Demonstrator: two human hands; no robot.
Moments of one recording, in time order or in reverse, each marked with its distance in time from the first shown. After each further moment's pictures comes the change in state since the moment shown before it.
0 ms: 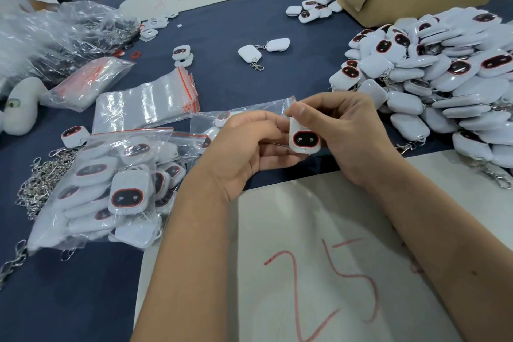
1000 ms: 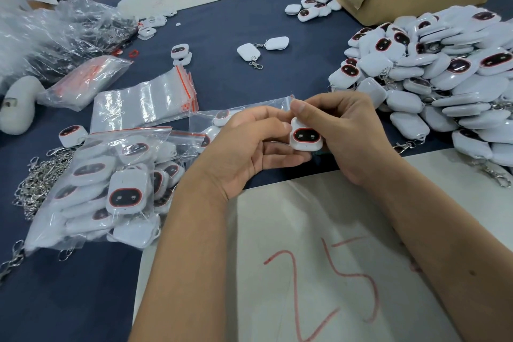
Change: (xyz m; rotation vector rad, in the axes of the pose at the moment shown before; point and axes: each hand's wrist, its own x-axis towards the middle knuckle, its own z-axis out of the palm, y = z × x) left_hand -0.003 0.003 0.001 -0.052 -0.065 -0.001; right_hand 0.001 0.002 0.000 -0.056 0.036 0.035
